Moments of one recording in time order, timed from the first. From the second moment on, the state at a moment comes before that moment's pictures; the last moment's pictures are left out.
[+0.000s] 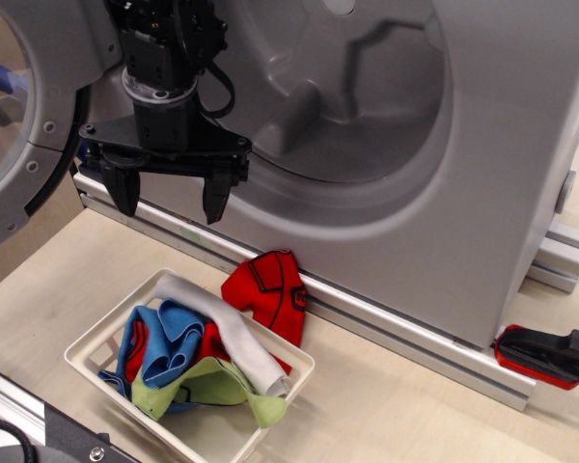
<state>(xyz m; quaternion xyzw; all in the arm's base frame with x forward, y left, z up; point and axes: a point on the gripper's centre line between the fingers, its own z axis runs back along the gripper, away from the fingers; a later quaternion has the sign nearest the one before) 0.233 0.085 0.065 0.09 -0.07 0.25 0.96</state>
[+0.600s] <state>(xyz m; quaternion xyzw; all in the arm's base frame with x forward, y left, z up) 0.209 0.071 0.040 0.05 -0.04 0.33 0.94</state>
